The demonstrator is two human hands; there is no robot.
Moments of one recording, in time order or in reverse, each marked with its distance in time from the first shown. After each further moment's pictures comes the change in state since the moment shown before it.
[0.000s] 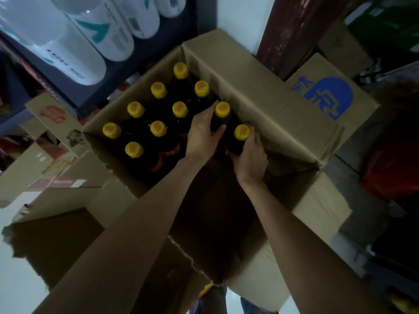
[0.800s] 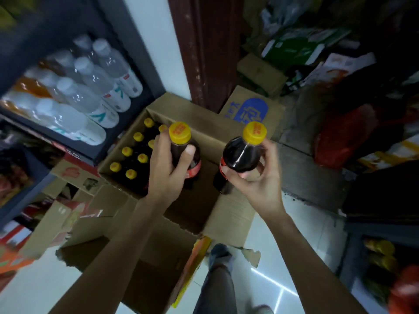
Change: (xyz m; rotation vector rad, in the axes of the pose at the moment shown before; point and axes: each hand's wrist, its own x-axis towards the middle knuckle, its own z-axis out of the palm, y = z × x) left_hand -0.138 0.225 -0.145 -0.213 -0.035 0.303; right_hand -0.168 -0.022 -0.246 0.736 0.298 -0.174
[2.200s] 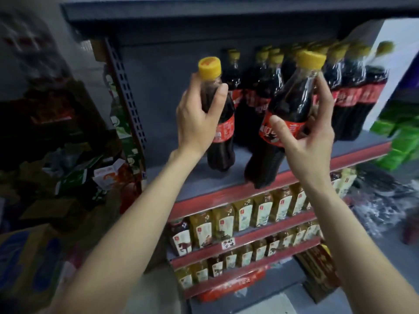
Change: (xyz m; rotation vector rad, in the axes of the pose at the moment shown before) left_hand -0.379 0.733 0.505 -0.608 -0.218 0.896; right_hand -0.452 -0.188 -0.829 -0.487 1.063 -0.514
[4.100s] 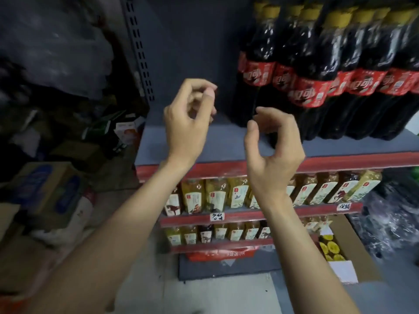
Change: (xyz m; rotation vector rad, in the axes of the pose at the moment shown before) left_hand -0.066 0.015 0.012 0.021 0.126 -0.228; right_hand -0.045 0.021 0.024 0.036 0.055 -0.251
